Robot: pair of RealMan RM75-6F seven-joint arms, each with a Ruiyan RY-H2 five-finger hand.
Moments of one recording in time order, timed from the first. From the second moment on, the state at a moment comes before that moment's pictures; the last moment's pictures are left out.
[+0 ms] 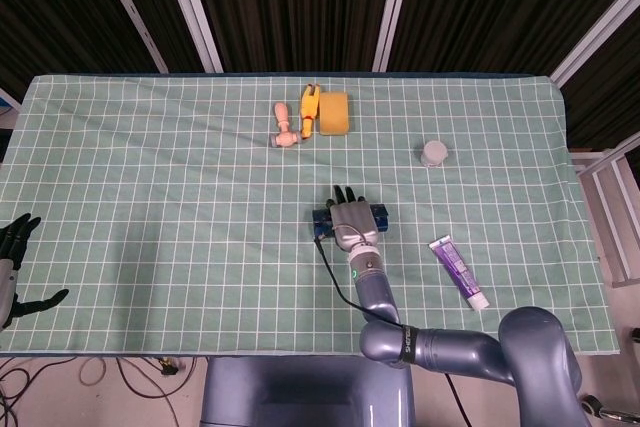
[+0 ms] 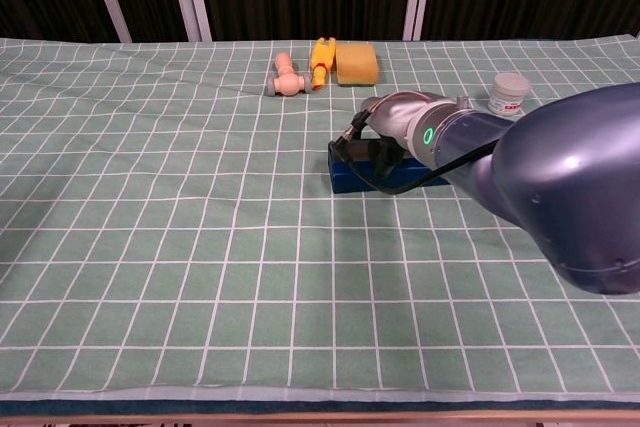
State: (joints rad) left arm -0.10 -1.06 -0.07 -1.70 1.37 1.39 -0.09; right arm 1.07 -1.86 0.34 -1.36 -0.36 1.11 -0.94
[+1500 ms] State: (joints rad) left arm -0.10 -1.07 -0.06 -1.69 1.39 1.40 -0.08; right arm 0.97 -1.73 0.29 -1.65 -0.39 1.18 -0.84
